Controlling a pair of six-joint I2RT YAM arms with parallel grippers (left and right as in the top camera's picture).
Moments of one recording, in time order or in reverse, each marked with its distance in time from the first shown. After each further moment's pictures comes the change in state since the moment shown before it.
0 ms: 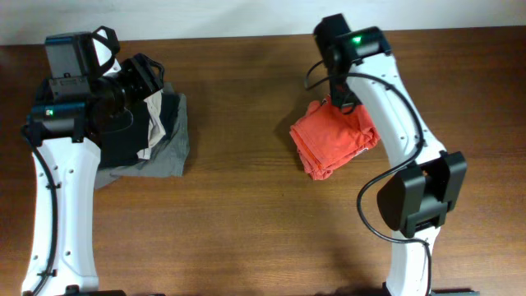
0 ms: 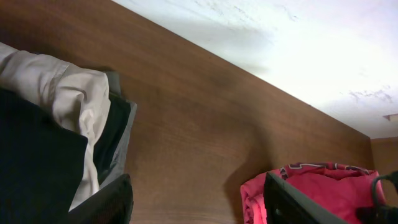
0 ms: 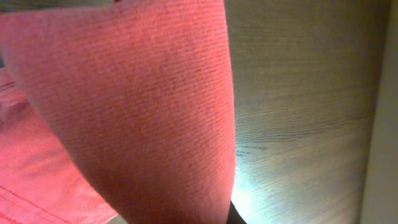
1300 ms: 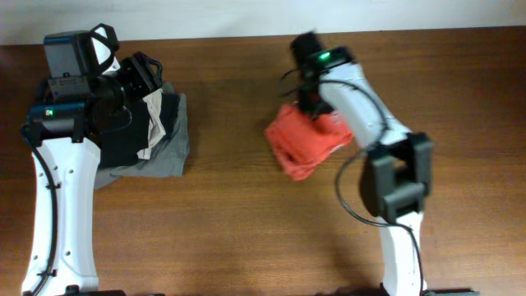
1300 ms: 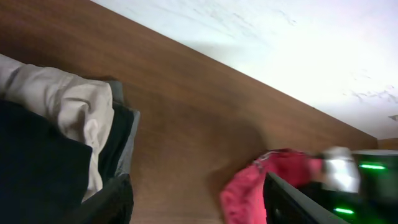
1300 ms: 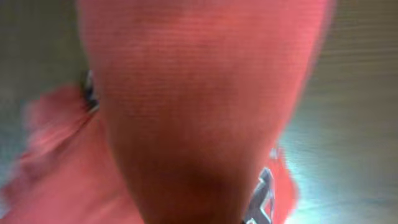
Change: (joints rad) left arm 0.000 0.000 0.000 0.019 -0.012 0.032; right arm 0.058 0.177 -0.099 0.288 -0.283 0.093
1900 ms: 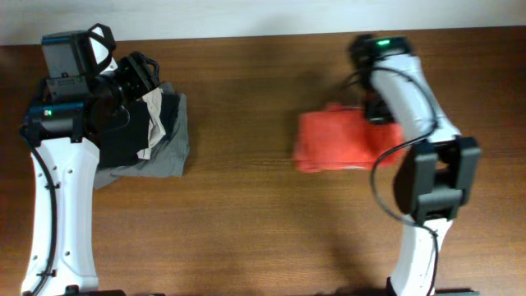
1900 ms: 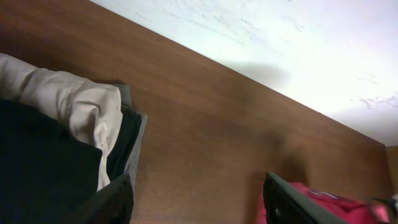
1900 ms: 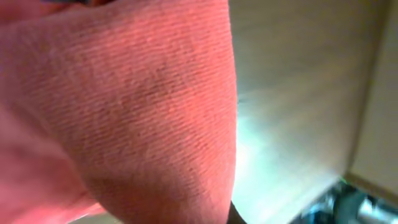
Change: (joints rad) left arm 0.006 0.000 0.000 0.003 -0.027 0.000; right arm -0.265 -0.122 -0.036 -0.356 0.295 0.022
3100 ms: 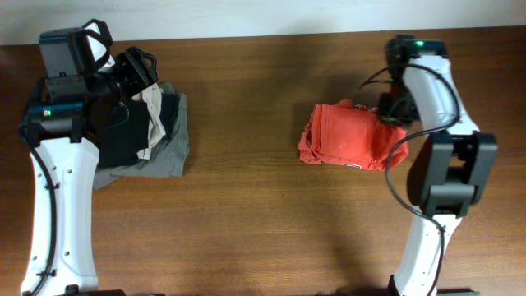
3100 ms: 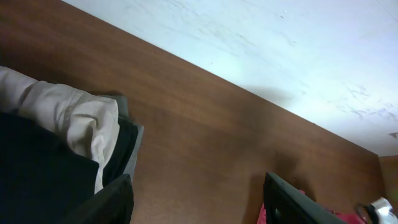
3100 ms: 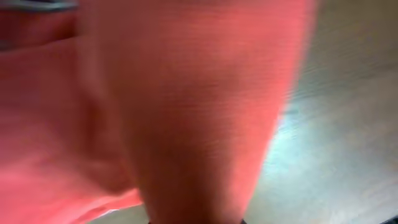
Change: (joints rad) left arm 0.004 0.000 0.000 0.044 -0.003 -0.023; right arm -0.093 0.040 -0.026 0.110 -0.268 -0.098
